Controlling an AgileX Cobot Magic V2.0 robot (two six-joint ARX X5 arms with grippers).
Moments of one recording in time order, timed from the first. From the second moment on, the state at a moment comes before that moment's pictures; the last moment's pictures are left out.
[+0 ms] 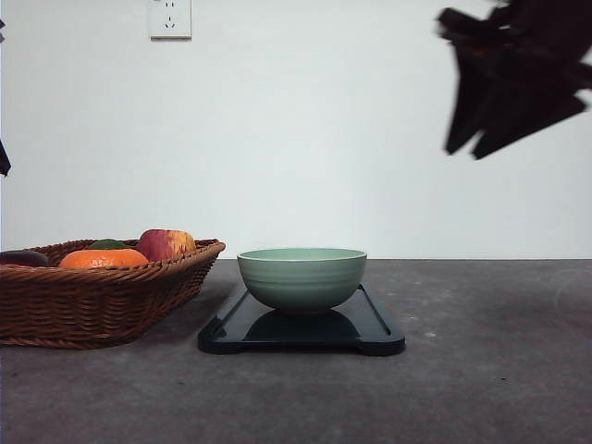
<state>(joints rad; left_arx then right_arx) -0.02 0.98 0.75 -0.54 0.26 -0.19 0.44 1.07 0.80 -0.40 -0.06 0.09</state>
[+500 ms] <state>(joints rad) -0.14 1.11 1.05 -0.65 0.28 -0.19 0.44 0.77 0.61 -0.43 -0.02 0.08</state>
